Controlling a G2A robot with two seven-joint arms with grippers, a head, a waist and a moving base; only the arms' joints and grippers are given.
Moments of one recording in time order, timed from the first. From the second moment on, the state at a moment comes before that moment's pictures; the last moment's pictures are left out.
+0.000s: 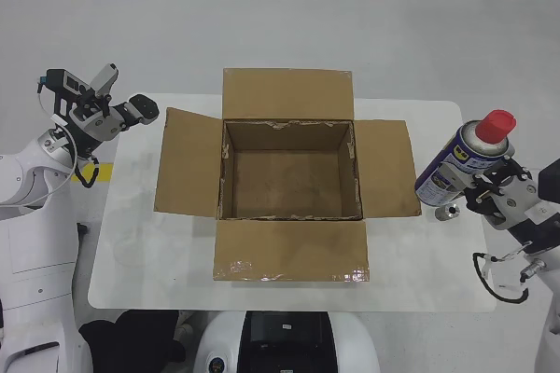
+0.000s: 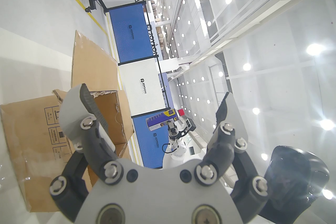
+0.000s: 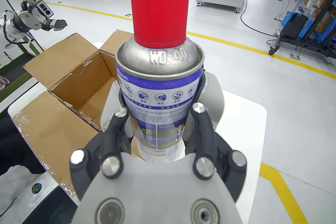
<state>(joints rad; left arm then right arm) 0.93 -1.11 -1.75 -1.41 -0.47 -0.02 -1.03 -1.50 -1.22 1.98 -2.34 -0.69 -0.47 0.74</state>
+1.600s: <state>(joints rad) 0.93 -1.11 -1.75 -1.41 -0.47 -0.02 -1.03 -2.03 -1.27 1.98 -1.99 -1.39 -0.56 -0.42</state>
